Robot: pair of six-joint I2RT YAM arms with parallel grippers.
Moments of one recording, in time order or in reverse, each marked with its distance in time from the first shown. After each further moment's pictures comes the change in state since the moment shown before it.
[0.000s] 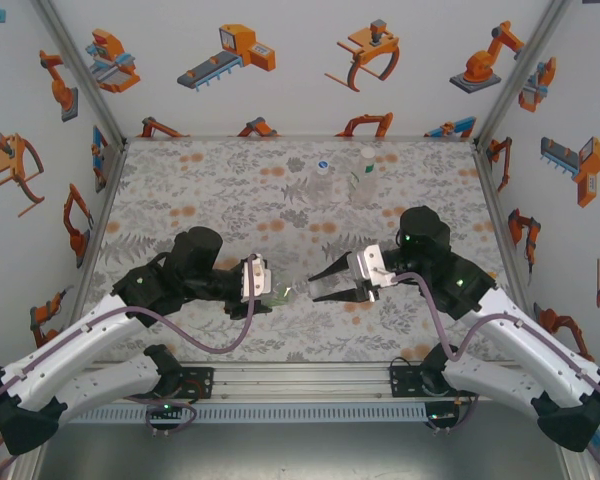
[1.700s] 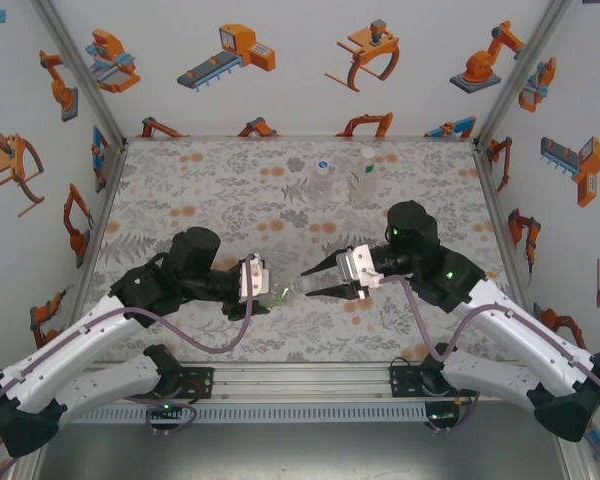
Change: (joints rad) left arm 0.011 -0.011 0.000 -0.021 0.008 -0.001; right arm 0.023 0.070 0.037 -0.012 0.028 -0.102
